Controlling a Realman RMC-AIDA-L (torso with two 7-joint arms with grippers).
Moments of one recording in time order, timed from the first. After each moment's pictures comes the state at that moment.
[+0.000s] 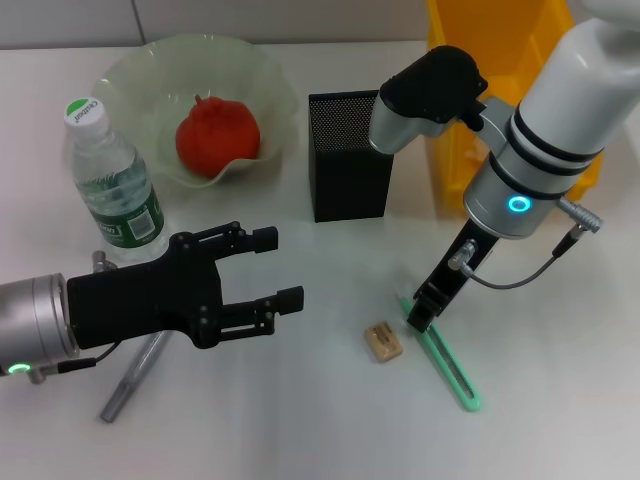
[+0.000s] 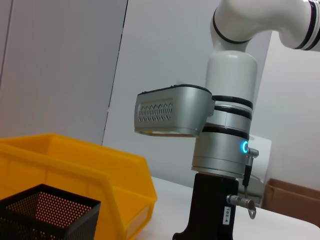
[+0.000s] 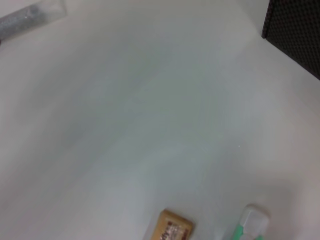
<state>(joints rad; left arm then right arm) -0.38 -2.07 0.97 0.50 1.66 1.64 -1.09 0.96 2.09 -1.53 -0.77 -2.48 -1.47 2.65</state>
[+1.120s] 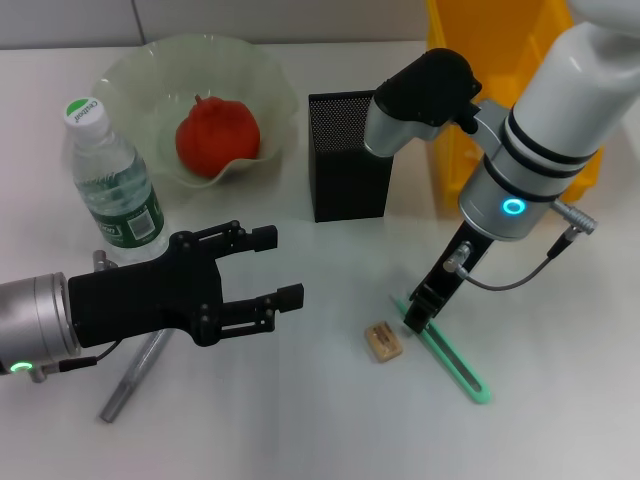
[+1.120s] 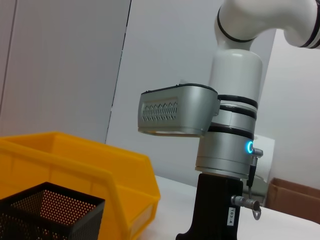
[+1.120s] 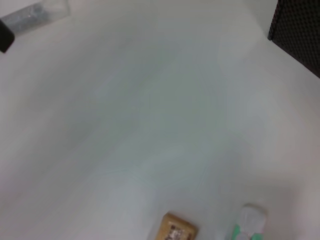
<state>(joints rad) -0.38 -2.07 0.97 0.50 1.66 1.63 -1.09 0.97 2.09 -1.56 -0.76 -2.47 -1.45 2.65</state>
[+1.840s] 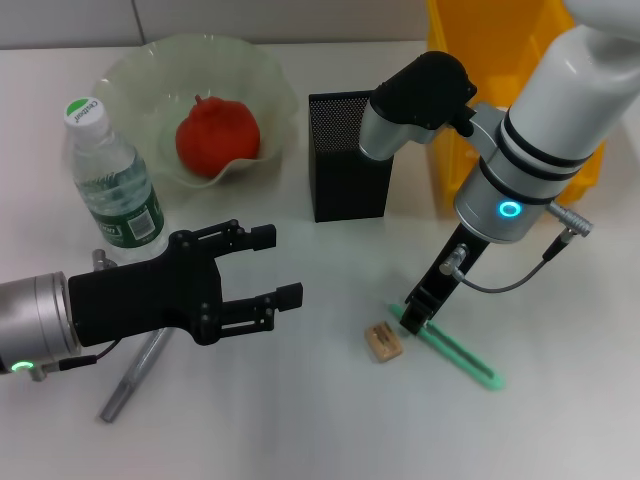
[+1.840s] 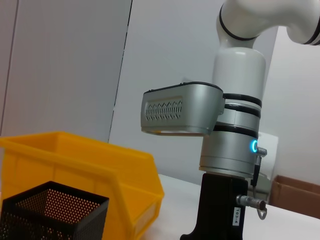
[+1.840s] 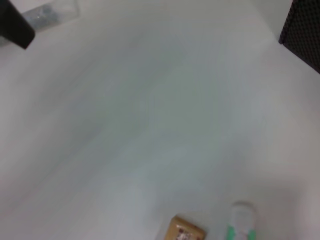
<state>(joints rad) -0.38 -2.07 0.97 0.49 1.66 1.62 -1.07 0.97 2.09 -1.57 -0.75 -2.45 -1.44 2.64</state>
